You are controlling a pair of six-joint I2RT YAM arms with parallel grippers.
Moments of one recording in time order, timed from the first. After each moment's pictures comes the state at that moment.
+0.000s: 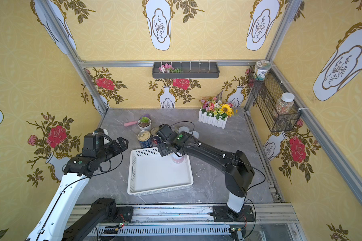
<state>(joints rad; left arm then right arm) -0.11 0.88 0.92 -0.78 0.05 -0.58 0.89 1.79 1.53 -0.74 0.15 0.32</state>
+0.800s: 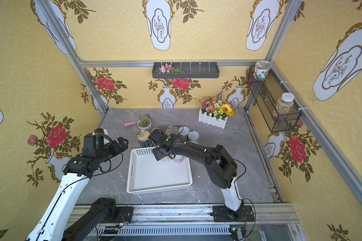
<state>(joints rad) -0.11 0.88 0.92 -0.78 0.05 -0.58 0.91 1.98 1.61 -0.75 0.13 0.32</state>
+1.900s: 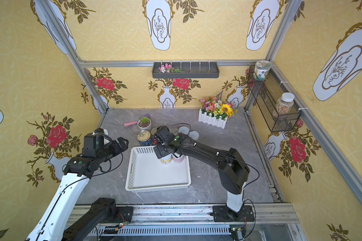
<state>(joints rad) -0.12 0.88 0.92 -0.78 0.04 -0.58 0.89 1.74 1.45 -0.65 0.13 0.29</state>
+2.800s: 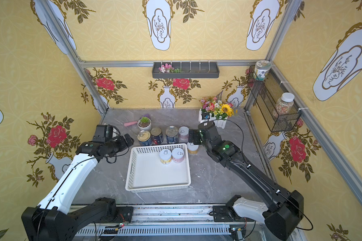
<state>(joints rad) -0.14 1.16 1.03 -0.81 0.09 -0.61 0.57 1.16 1.09 -0.48 0.29 0.36</state>
